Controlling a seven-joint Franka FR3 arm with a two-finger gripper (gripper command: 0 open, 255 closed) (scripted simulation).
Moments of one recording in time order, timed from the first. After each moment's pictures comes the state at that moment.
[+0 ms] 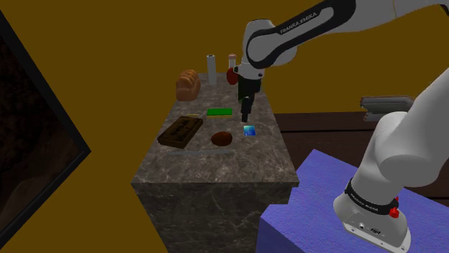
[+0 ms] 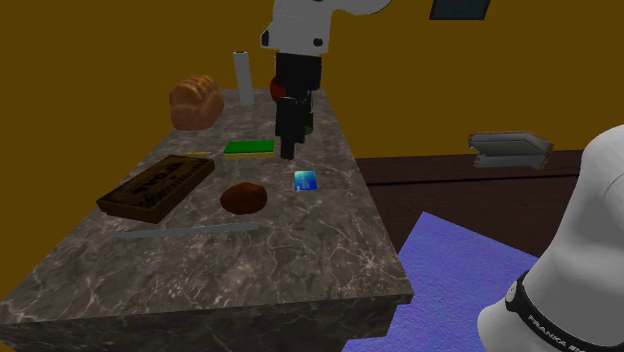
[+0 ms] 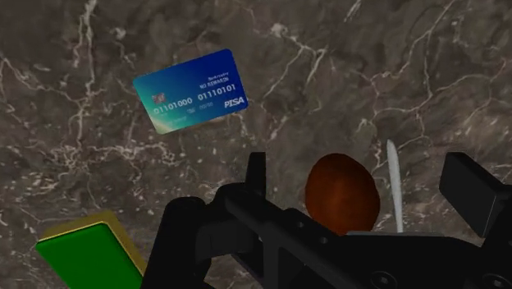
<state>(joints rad) 0.17 -0.25 -0.08 -2.35 0.17 2.10 -0.47</state>
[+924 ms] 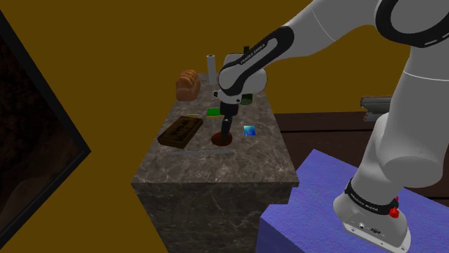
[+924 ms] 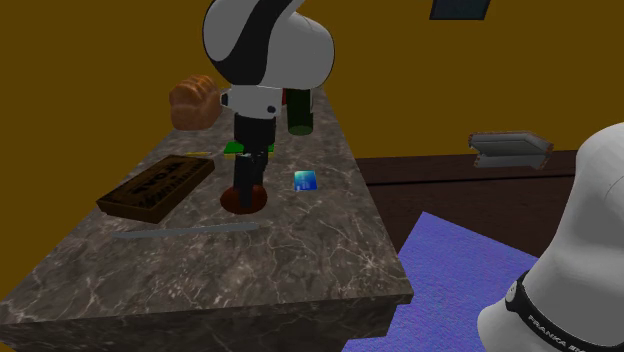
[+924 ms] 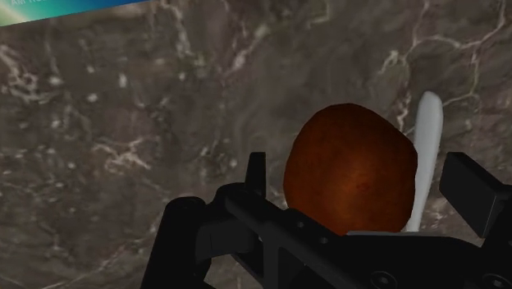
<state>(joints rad) 0.23 0.09 -0.05 -2.23 0.38 2.30 -0.69</state>
